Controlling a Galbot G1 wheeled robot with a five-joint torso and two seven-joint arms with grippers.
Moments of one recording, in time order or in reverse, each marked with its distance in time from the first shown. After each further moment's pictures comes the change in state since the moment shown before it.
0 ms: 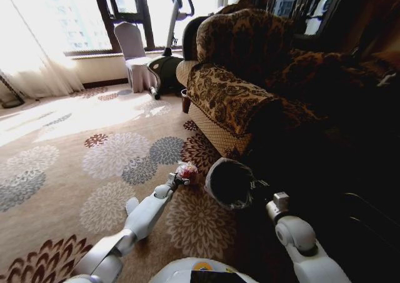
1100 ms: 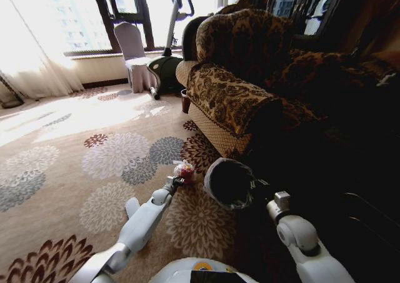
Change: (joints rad) left arm 0.238 0.071 -0.141 -0.406 0.041 0.066 -0.061; right arm 0.003 -0.049 -0.009 0.009 0.050 -0.019 0.000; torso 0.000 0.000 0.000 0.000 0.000
